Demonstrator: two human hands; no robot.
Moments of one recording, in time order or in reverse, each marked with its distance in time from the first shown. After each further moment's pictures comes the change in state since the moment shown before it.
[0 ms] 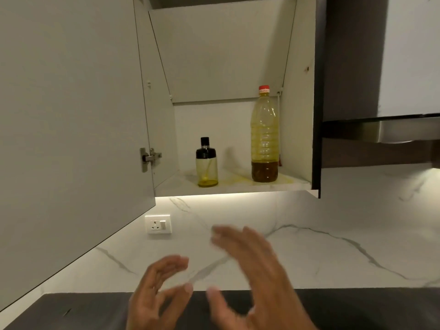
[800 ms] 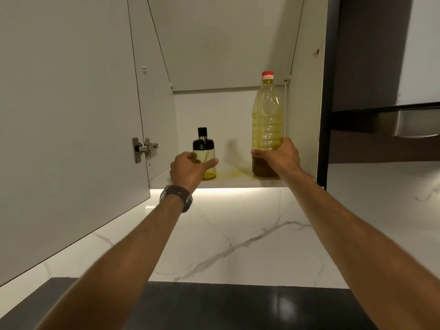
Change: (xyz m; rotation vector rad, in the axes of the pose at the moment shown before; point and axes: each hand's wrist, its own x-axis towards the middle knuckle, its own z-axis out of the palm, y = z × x) left_hand 0.249 0.004 0.128 0.378 0.083 -0.034; right_hand 0.172 0.250 -0.029 0.064 0.259 0.923
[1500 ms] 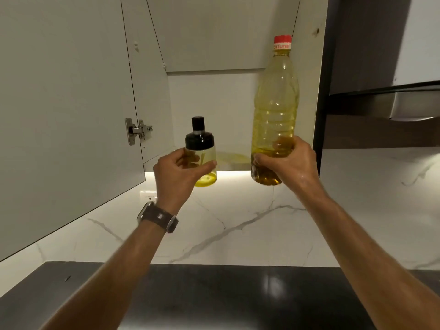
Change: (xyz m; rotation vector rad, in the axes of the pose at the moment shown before) left_hand -0.090 0.000 -0.042 -0.164 -0.025 0.247; right_hand -0.095 0.006 -0.048 0.072 -0.009 -0.172
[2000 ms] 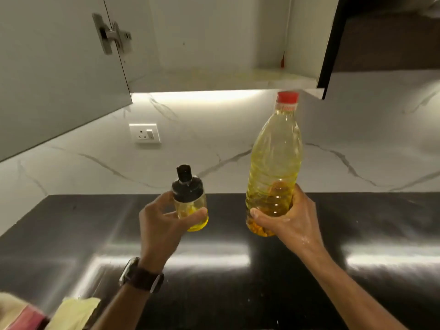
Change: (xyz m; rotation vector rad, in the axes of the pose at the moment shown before) left_hand -0.216 -0.078 -0.065 -0.050 -0.165 -0.310; right_hand -0.234 0.088 -0.017 -0.032 -0.235 0.188
